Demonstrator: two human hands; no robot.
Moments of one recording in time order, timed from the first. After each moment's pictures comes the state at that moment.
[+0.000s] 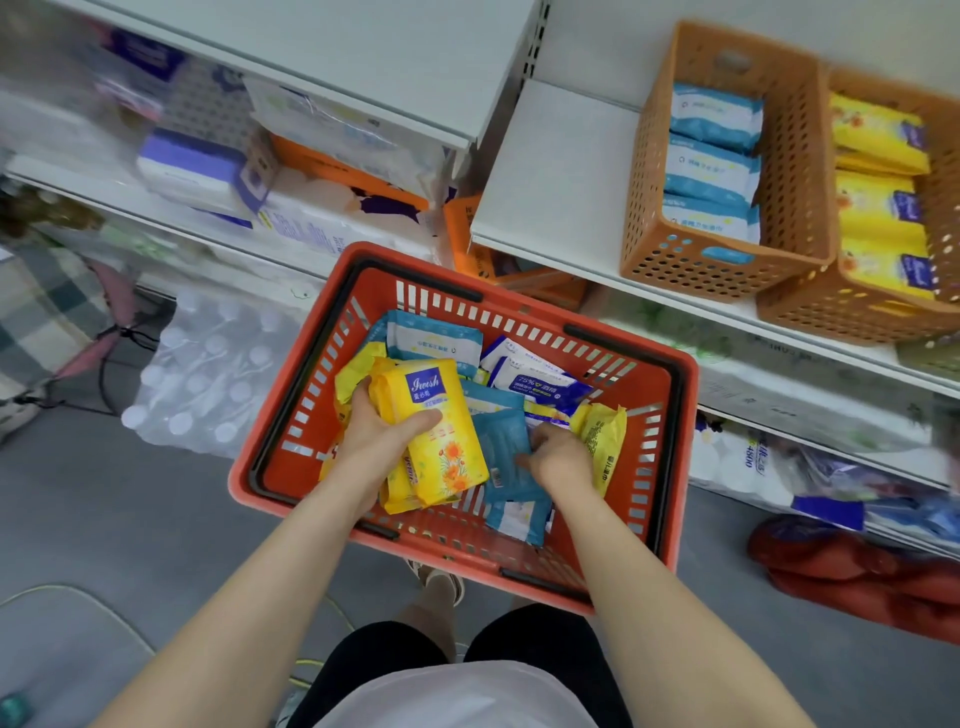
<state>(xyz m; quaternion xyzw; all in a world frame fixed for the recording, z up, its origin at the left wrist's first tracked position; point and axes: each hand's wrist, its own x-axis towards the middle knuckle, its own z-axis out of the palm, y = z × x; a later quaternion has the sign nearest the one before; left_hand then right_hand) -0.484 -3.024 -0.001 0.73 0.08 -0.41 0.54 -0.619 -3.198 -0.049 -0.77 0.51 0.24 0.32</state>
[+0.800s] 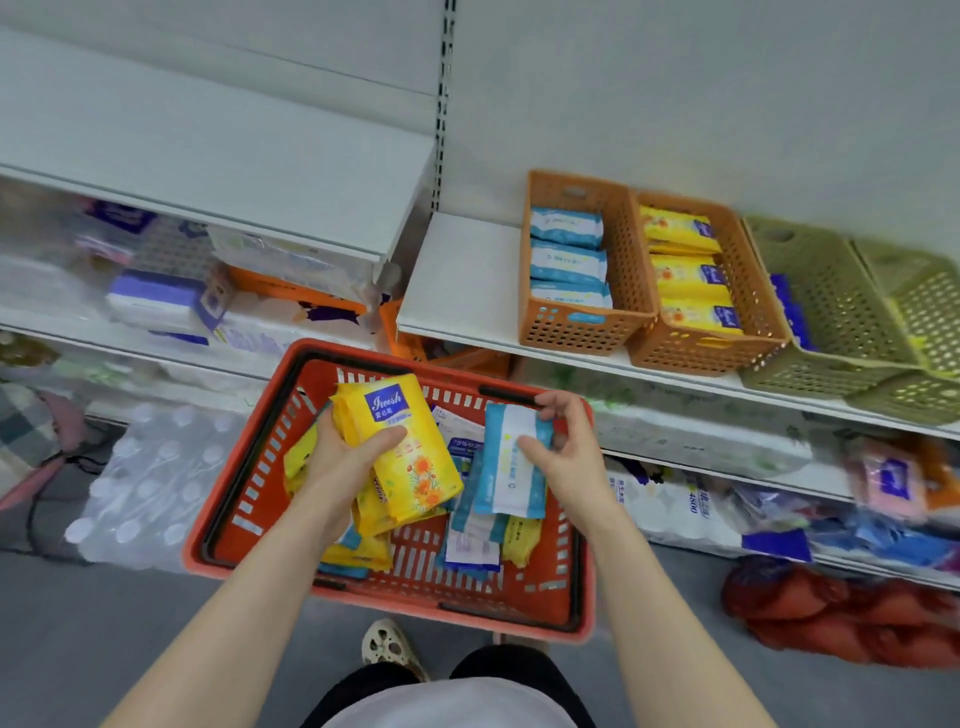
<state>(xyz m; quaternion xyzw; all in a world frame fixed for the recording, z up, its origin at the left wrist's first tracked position) -0.500 -3.059 0.078 0.69 0.02 -0.37 0.63 -0.669 -3.235 0.075 -0.71 0.38 -0.19 0.57</state>
